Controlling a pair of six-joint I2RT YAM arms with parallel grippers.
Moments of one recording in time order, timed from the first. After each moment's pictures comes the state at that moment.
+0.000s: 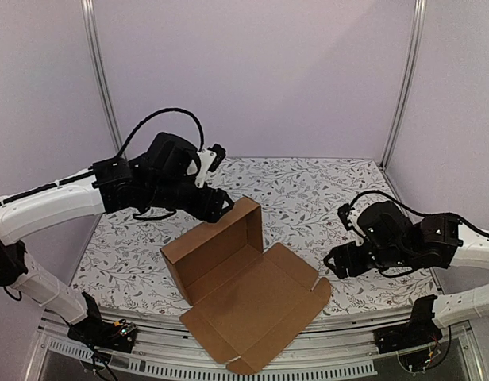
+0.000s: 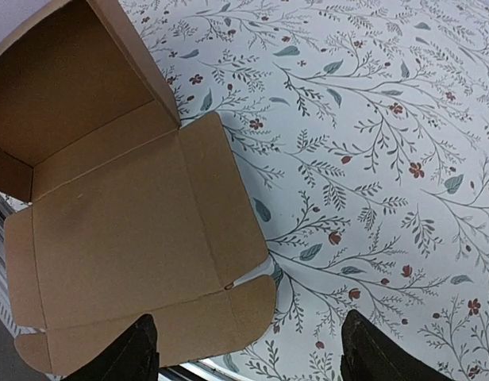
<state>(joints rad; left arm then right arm) -0.94 1.41 1.28 -0.52 -0.16 -0.26 1.05 0.95 0.78 -0.70 0.30 0.57</state>
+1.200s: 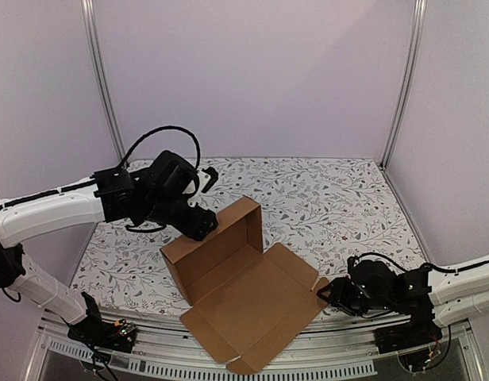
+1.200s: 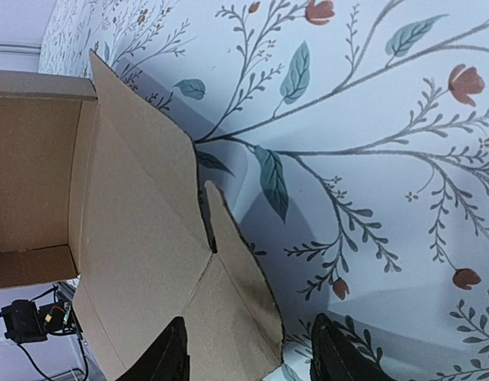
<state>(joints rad) -0.94 1.38 1.18 -0.67 -0.24 -0.22 1.15 1.00 0.23 -0.07 0.18 1.44</state>
